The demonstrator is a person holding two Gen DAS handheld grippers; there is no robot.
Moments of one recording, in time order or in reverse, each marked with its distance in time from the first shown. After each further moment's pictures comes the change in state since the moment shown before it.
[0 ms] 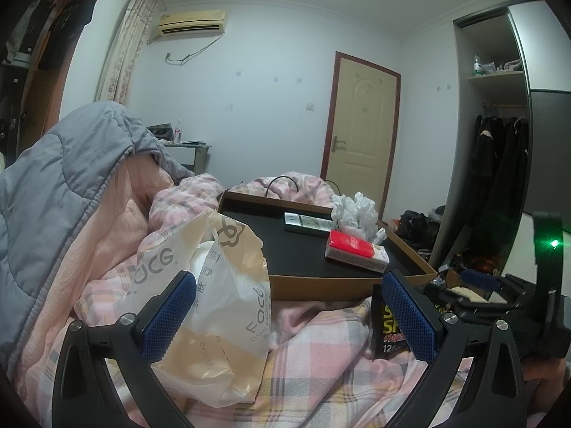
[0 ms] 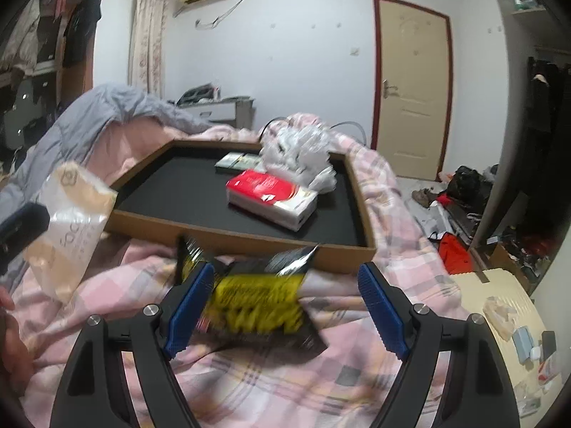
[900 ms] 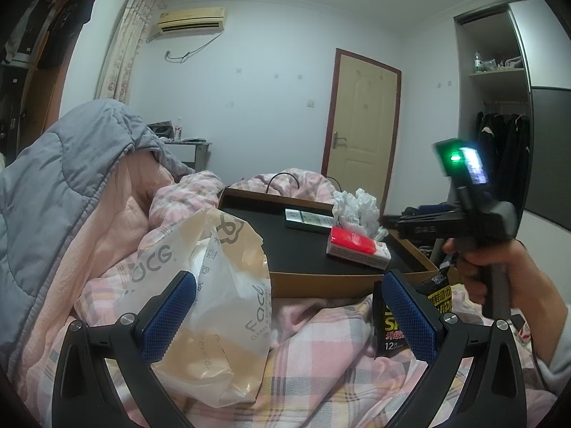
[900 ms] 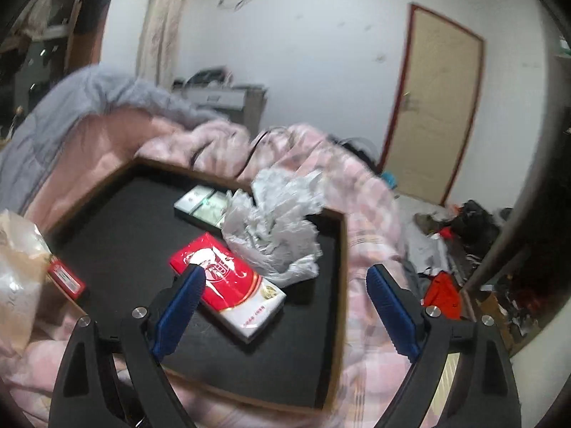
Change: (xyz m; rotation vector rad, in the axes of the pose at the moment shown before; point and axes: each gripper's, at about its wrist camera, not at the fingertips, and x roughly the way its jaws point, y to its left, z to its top) left arm 0.002 0.001 -0.002 0.000 0.013 0.001; right arm 0.097 -0.003 0.087 -0.189 0.095 0.036
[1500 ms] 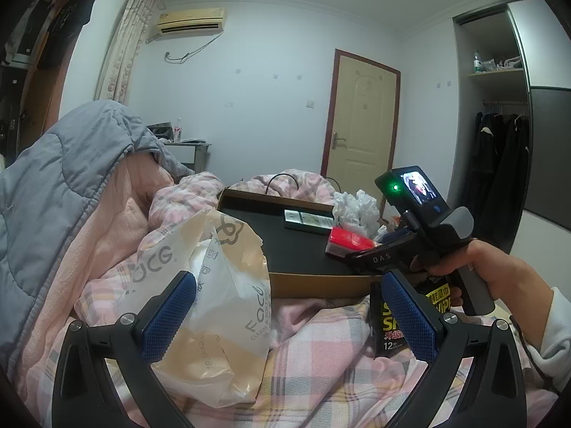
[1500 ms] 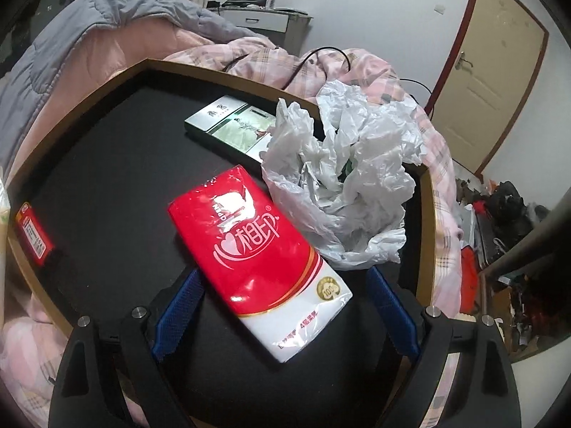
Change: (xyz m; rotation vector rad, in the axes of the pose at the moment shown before) left arm 0.001 0.002 0.000 0.002 0.001 -0.001; right arm 0.051 0.028 -0.015 -0.120 0.281 0.095
